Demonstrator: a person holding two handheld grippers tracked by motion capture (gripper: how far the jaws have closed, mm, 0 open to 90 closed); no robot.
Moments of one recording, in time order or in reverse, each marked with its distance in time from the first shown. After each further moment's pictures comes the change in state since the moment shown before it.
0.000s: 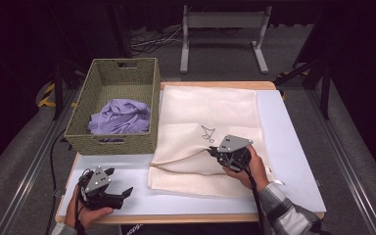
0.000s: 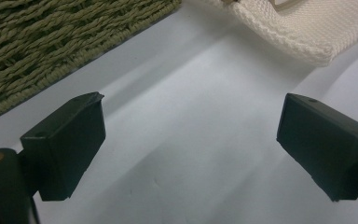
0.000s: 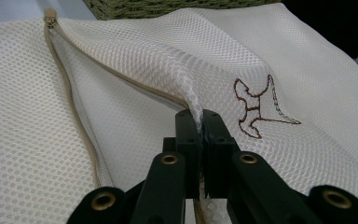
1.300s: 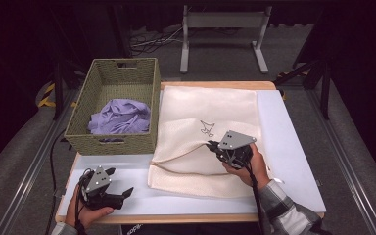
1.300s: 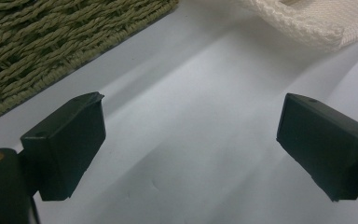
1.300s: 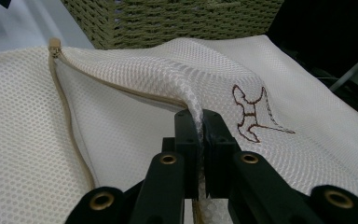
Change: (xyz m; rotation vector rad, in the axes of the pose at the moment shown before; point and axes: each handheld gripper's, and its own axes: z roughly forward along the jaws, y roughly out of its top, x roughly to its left) left arm 0.000 0.001 0.001 0.003 -0.008 0.007; right arm -0.001 0.018 -0.013 -0.068 -0.031 -0.019
